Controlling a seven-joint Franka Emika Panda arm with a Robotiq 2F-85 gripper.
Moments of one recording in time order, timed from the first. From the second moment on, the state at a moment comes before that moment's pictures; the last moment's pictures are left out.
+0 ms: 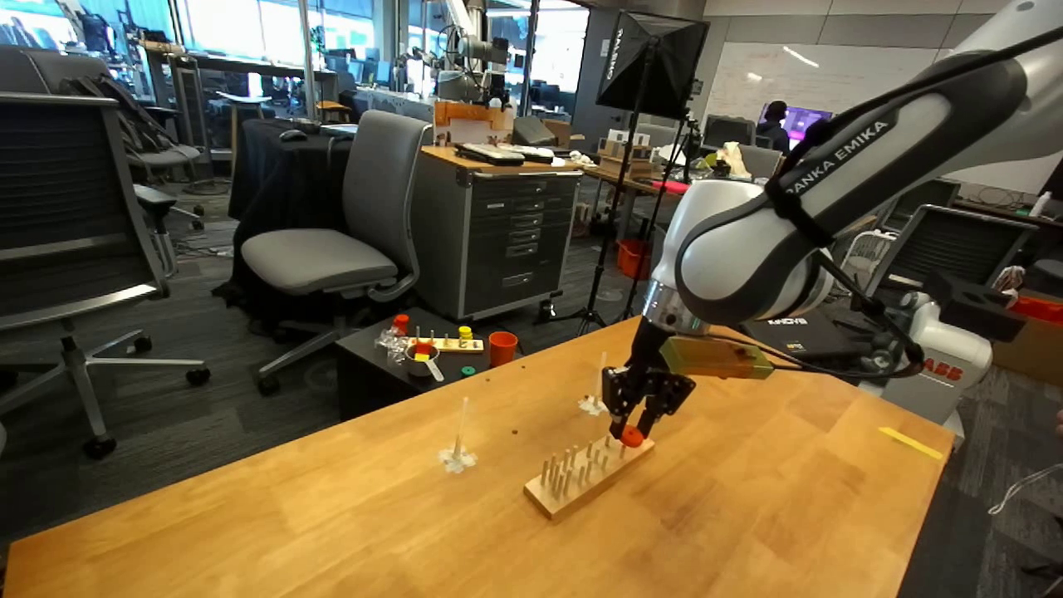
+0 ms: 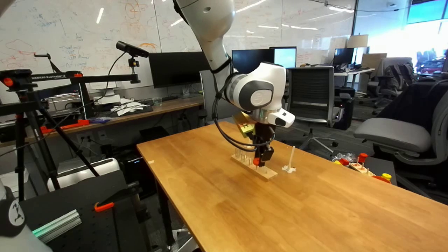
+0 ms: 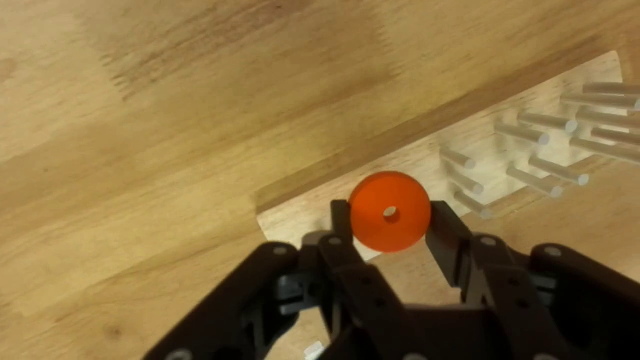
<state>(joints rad) 0.08 0.79 0.06 -1.81 0.19 2.61 0.32</state>
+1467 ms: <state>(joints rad) 0.08 0.85 0.06 -1.72 0.21 2.53 0.32</state>
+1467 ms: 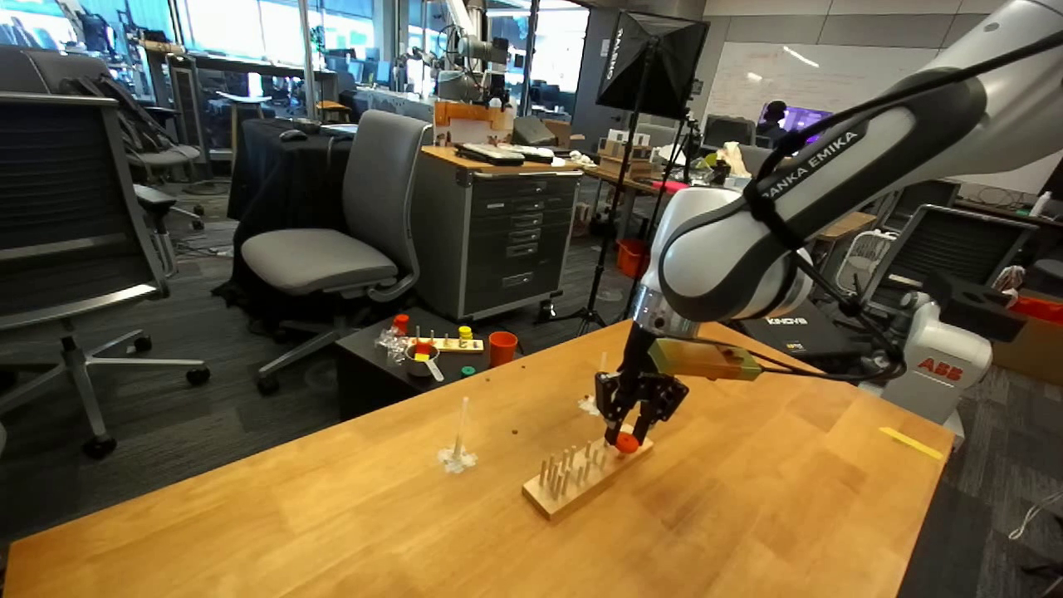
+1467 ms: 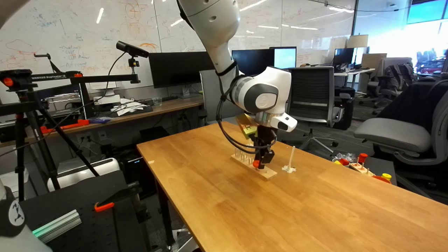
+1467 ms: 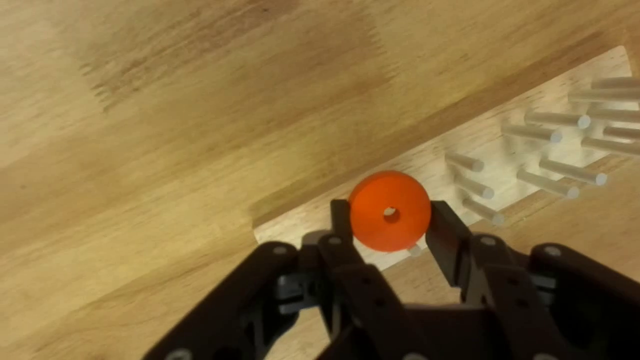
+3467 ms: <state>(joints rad) 0.10 0.86 0.07 -1.69 0.21 2.50 0.33</state>
